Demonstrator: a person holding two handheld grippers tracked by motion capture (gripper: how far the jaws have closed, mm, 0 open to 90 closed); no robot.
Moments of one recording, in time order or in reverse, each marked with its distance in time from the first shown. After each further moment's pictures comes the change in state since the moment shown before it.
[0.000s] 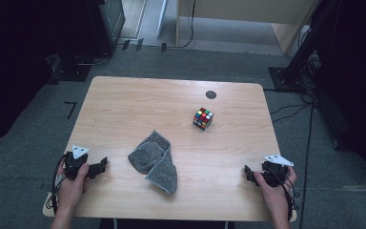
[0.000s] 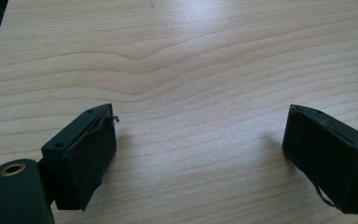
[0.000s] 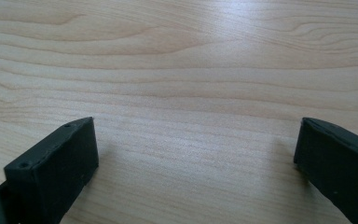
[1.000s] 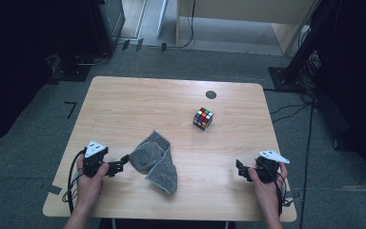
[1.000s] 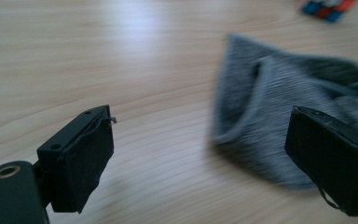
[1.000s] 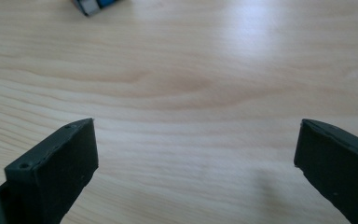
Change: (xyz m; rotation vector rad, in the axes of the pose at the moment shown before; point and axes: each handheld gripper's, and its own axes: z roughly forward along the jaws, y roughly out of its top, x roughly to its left) left arm -0.065 0.033 -0.019 -0.129 -0.321 0.011; right arm 0.033 0.023 -0.009 -0.089 0.089 0.060
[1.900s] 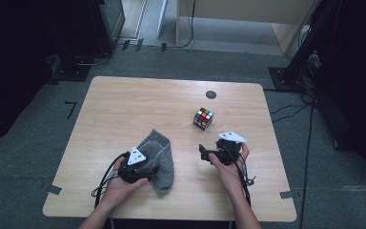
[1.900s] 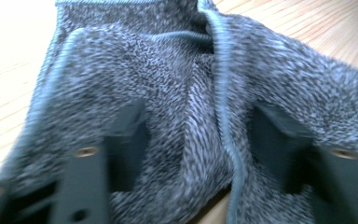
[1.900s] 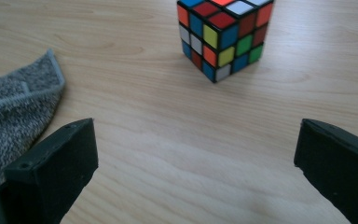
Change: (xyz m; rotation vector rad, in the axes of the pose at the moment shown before) left arm -0.061 -0.016 0.053 0.141 -0.143 0.266; right arm 0.103 0.053 0.058 -0.009 0.122 -0.052
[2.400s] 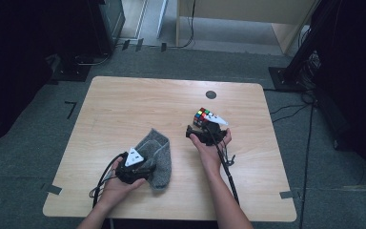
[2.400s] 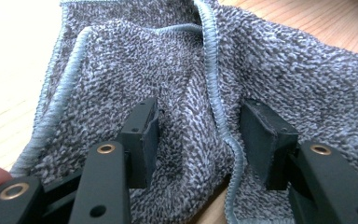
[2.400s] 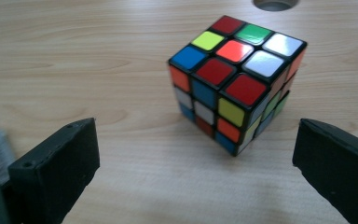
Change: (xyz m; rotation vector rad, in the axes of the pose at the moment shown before) left arm 0.002 -0.005 0.000 -0.013 0.013 0.038; right arm 0.022 0.038 0.069 -0.030 -0.165 0.154
